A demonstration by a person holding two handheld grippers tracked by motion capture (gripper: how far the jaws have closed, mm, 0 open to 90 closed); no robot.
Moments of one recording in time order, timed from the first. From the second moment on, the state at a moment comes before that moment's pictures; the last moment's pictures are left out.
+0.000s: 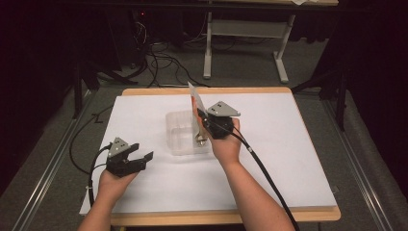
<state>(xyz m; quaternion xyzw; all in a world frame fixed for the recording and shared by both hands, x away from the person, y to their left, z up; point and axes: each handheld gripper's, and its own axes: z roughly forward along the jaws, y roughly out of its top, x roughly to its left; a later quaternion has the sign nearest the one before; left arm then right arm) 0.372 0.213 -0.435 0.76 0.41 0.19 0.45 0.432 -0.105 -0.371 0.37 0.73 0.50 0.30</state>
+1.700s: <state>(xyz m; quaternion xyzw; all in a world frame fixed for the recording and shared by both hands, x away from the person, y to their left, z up) 0.373 0.209 -0.437 0.77 0.41 0.20 0.45 0.417 -0.105 -0.419 0.38 0.73 0.50 0.27</state>
